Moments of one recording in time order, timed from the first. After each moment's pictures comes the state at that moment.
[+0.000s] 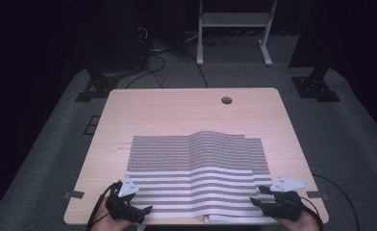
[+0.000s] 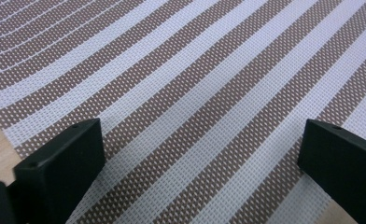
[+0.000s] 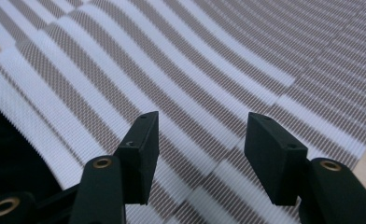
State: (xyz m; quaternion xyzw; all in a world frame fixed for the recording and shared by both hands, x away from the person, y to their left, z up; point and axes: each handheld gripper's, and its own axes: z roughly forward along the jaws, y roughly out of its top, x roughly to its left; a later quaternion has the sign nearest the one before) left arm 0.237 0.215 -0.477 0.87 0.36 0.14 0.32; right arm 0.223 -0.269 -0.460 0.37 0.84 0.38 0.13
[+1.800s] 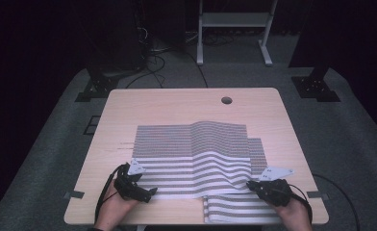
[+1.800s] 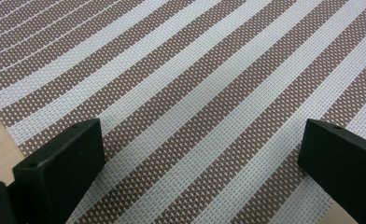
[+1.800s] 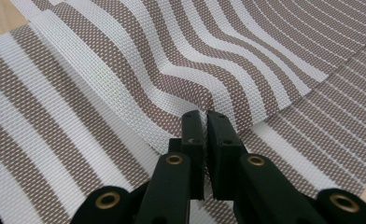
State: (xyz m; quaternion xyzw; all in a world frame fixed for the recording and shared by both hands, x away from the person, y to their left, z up) left arm 0.294 0.203 -0.476 0.87 0.37 0.14 0.31; right arm 0.258 -0.250 -0.456 0.34 0.86 0.34 0.15
